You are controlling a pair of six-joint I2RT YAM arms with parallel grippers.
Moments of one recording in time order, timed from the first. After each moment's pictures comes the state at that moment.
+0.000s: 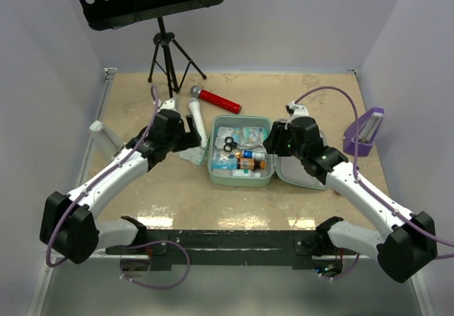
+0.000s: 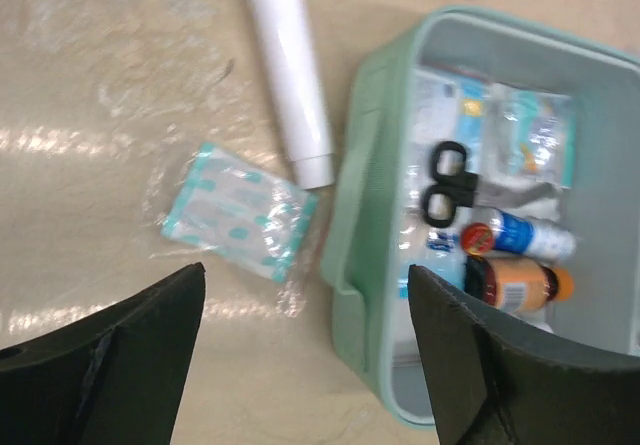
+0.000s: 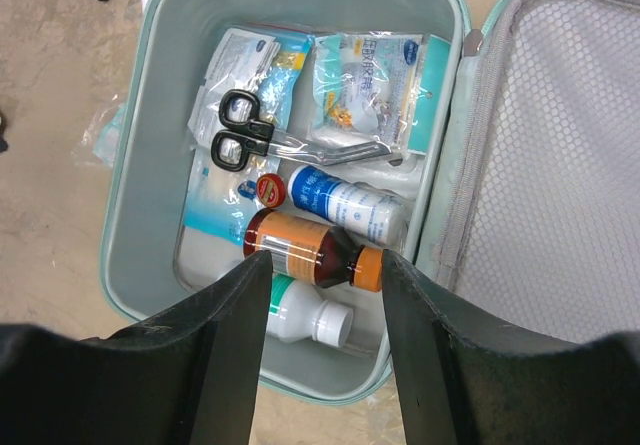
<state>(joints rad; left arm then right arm) -0.49 1.26 0.93 -0.38 -0.13 -0.55 0.51 1.09 0.82 -0.29 0.06 0.49</state>
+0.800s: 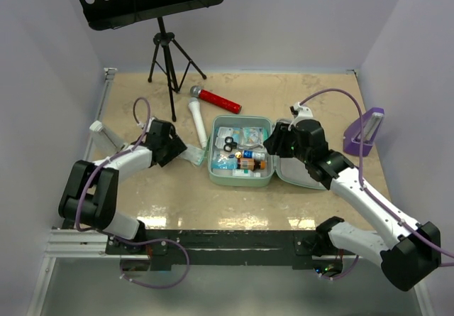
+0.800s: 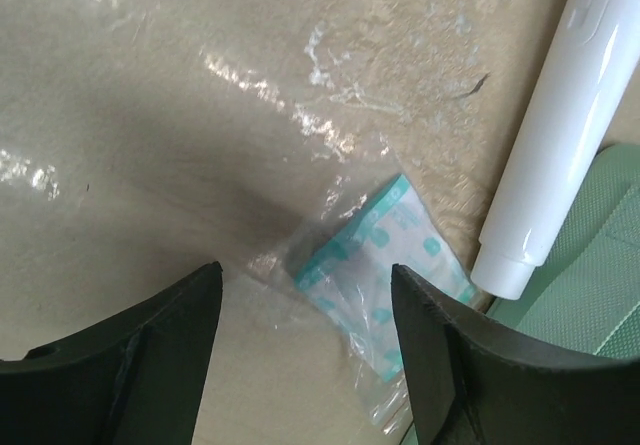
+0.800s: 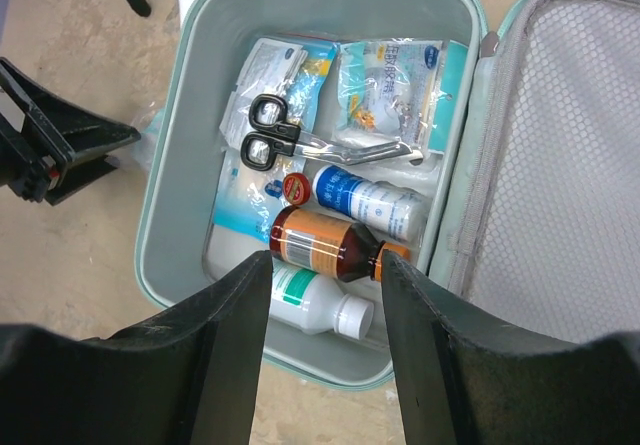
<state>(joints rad) -0.28 1.48 0.72 -0.18 -0.14 -0.89 0.51 1.02 0.79 -0.29 0.03 0.52</state>
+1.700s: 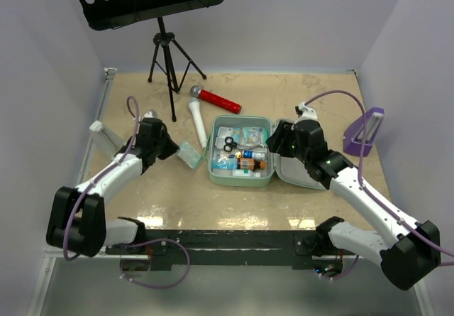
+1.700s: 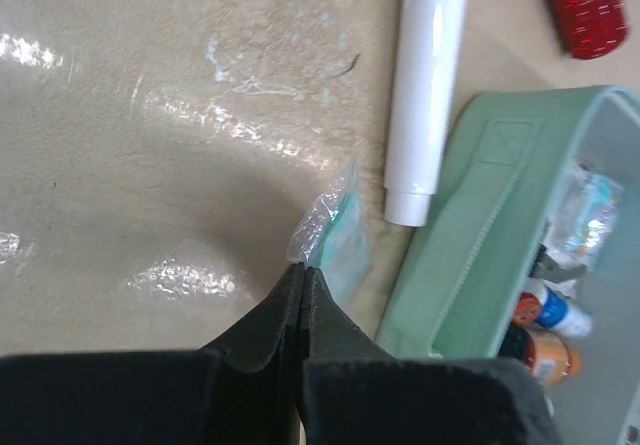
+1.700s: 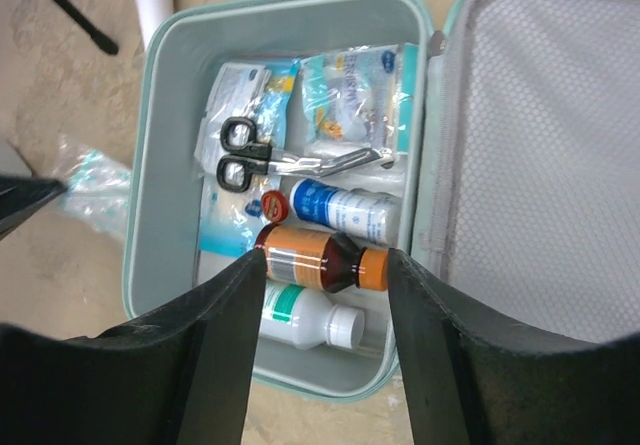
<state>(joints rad) -0.25 1.32 0.69 -0.17 -0.01 -0.78 0.51 1.03 0.79 -0.30 0.11 0.59</state>
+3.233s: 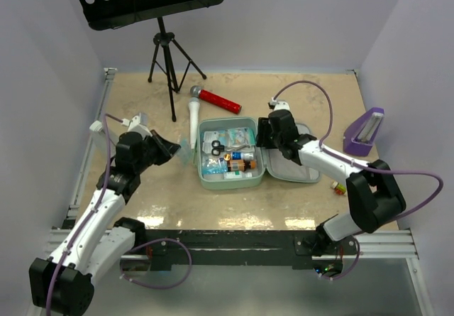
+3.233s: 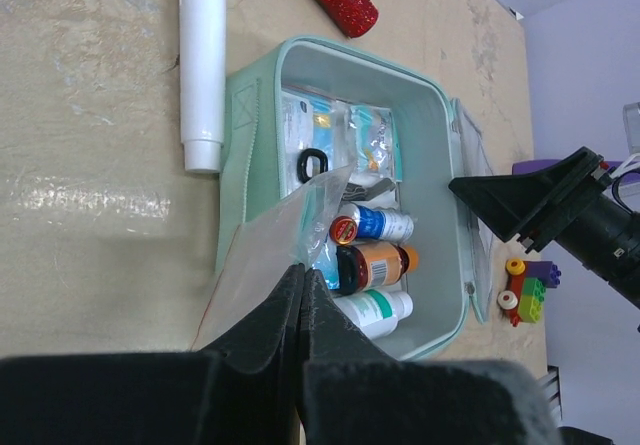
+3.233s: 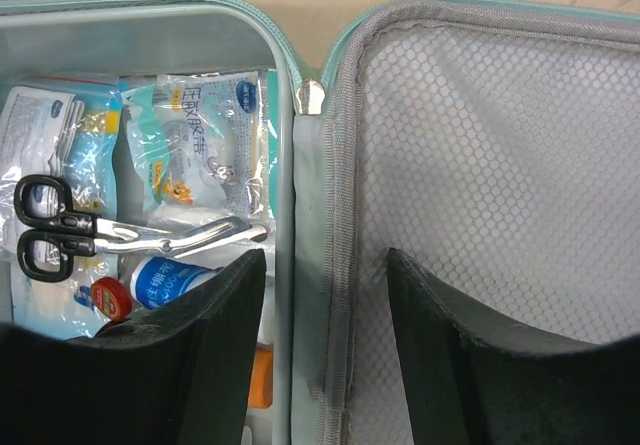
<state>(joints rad) -0.25 0.81 0.58 -0.21 0.18 -0.76 0.51 1.49 0.89 -0.09 0.17 0.42</state>
